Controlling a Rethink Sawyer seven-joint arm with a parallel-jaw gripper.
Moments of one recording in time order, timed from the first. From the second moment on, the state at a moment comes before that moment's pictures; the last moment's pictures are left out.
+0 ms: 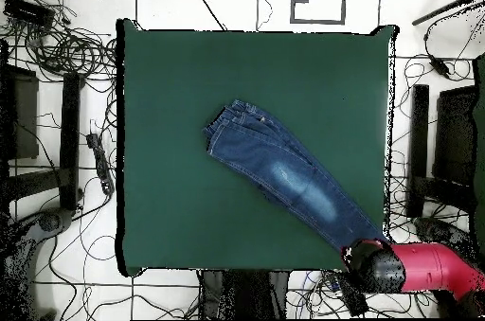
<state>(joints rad) -0.95 -0.77 0.34 1.96 -0.98 0.65 1.57</state>
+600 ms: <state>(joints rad) -0.95 -0.77 0.35 1.96 -0.97 0.65 1.57</state>
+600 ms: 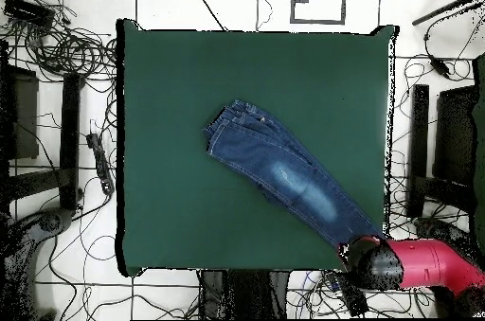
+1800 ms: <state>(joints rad) -1.02 -0.77 0.48 2.00 -0.94 0.51 1.57</state>
